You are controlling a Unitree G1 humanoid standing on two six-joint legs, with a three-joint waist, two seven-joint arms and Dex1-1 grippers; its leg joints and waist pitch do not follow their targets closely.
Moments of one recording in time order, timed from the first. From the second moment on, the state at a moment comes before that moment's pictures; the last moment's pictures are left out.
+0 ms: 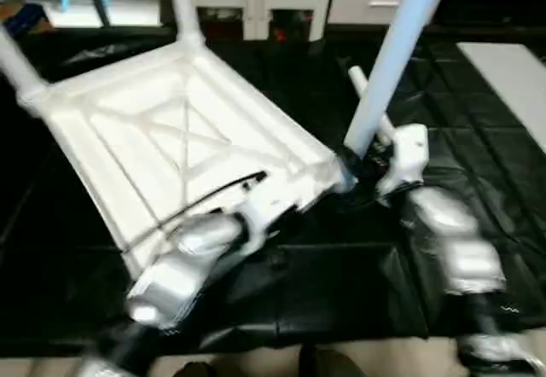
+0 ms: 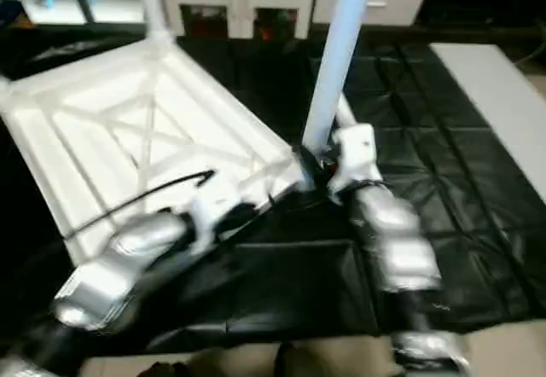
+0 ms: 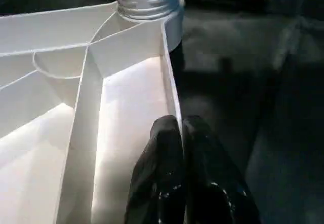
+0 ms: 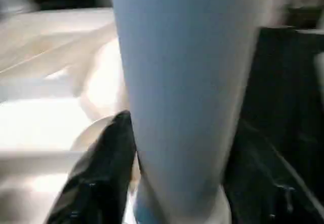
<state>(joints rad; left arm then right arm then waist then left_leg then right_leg) -0.31 0.33 -0.36 -0.11 0.00 0.46 -0.71 -0.40 -0.31 -0.02 0.23 0.29 0.22 0.64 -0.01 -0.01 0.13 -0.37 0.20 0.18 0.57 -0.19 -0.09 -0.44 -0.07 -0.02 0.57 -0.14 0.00</state>
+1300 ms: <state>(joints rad) -0.37 0.16 -0.34 -0.06 0.02 0.63 -0.55 -0.45 -0.12 -0.07 0.27 0.22 0.25 0.22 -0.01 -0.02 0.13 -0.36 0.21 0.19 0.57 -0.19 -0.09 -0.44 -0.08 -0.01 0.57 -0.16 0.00</state>
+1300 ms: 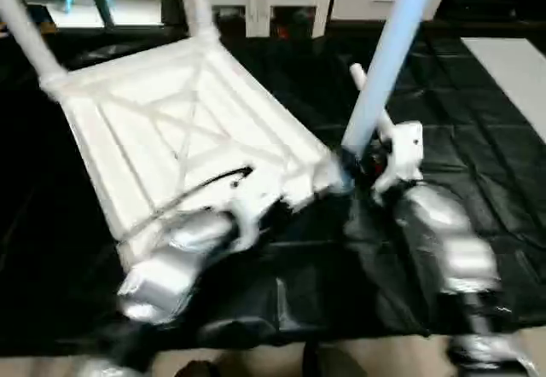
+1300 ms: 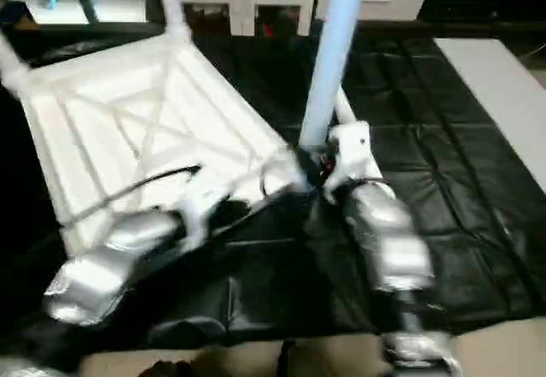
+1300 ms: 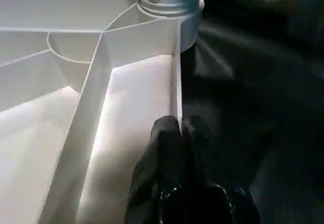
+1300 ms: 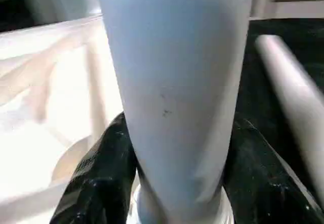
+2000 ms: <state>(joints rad) -0.25 0.43 -0.33 -0.18 -0.10 0.44 -0.85 -0.34 -0.50 0.01 0.18 0.32 0.13 0.95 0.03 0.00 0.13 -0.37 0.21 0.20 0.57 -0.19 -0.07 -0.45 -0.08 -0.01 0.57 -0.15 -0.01</state>
